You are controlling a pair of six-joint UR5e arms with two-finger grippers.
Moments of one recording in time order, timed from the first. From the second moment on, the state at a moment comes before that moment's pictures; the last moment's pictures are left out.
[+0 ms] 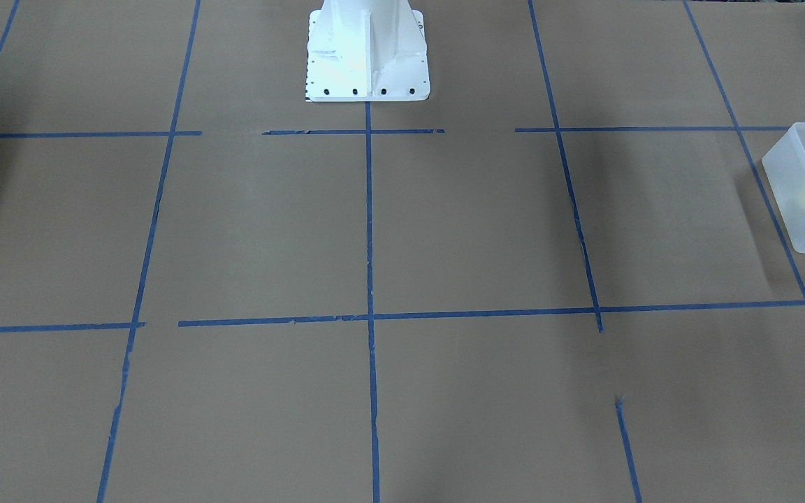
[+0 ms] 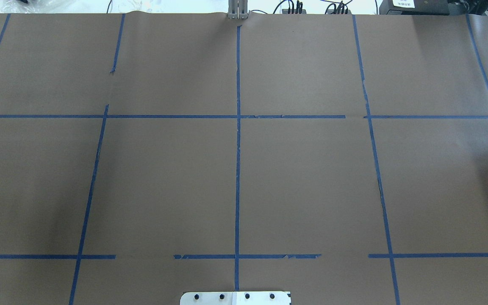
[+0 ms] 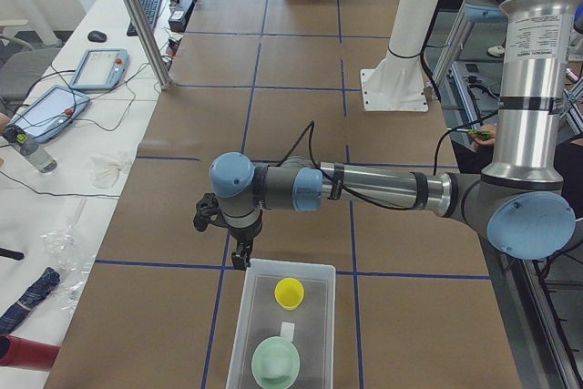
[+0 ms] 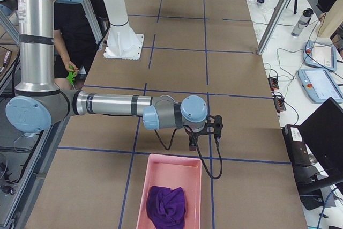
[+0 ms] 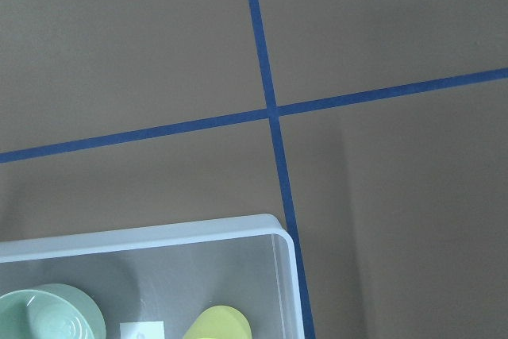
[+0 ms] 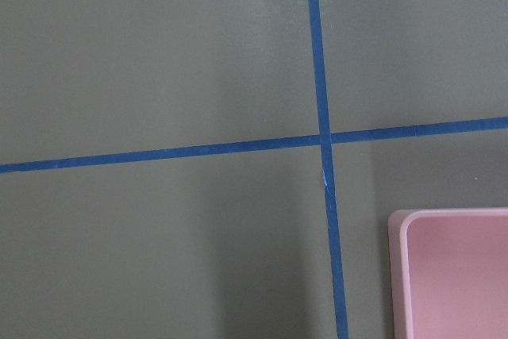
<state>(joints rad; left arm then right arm) -1.56 -1.57 -1.65 -1.50 -2.33 0.14 1.58 -1.63 1.63 -1.40 2.50 0.22</state>
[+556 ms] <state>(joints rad) -1.57 -1.56 -1.64 -1.50 -2.33 0.14 1.58 -1.63 1.63 -1.40 2.49 0.22</state>
